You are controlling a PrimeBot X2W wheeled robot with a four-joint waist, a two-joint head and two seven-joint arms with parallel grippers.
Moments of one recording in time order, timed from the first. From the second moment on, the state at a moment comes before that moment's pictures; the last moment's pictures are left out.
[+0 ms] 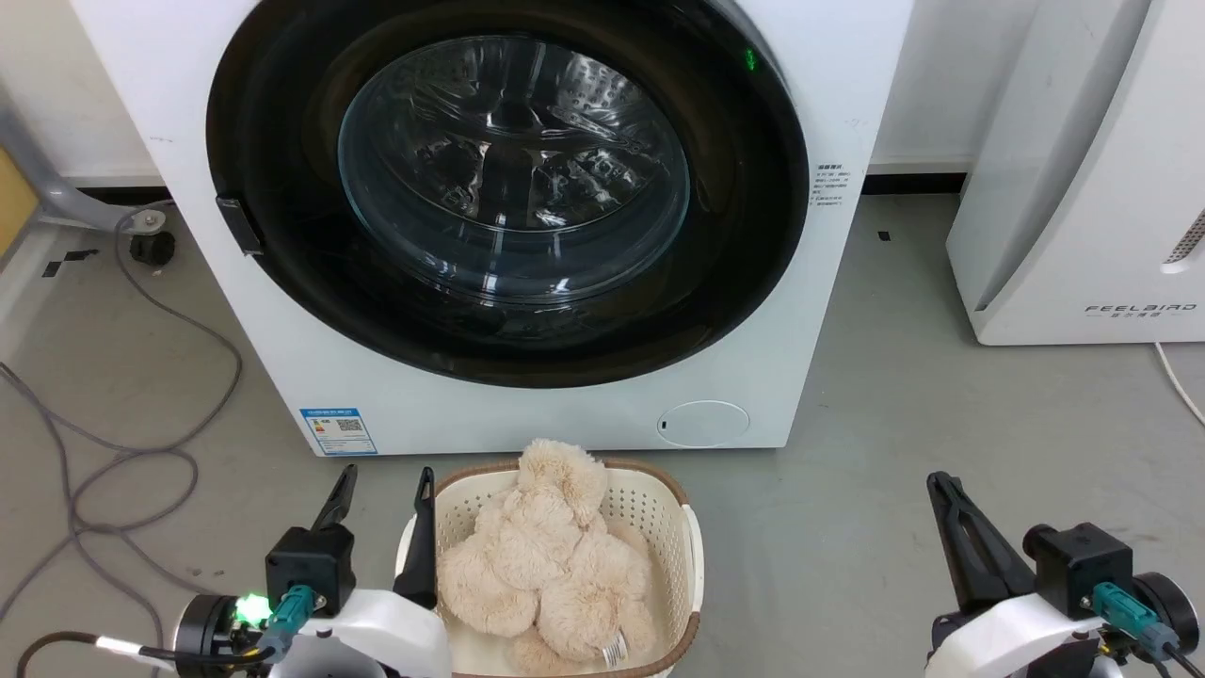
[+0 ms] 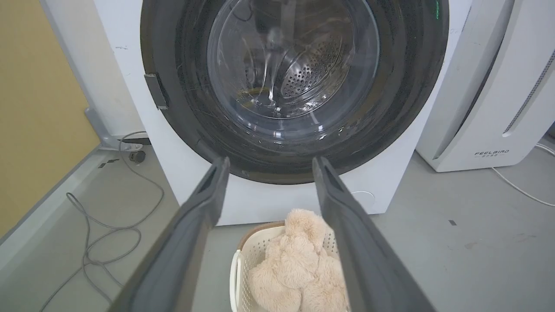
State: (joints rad) left arm 0.00 0.05 -0.05 0.04 -0.03 0.01 -0.04; right arm 0.01 -0.05 -0.02 0.04 0.03 0.13 -0.03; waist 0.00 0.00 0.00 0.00
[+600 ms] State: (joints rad) left arm -0.02 0.05 -0.08 0.07 -0.06 0.02 -0.07; right arm 0.00 -0.05 -0.03 0.04 0.42 0.13 -0.07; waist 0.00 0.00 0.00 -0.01
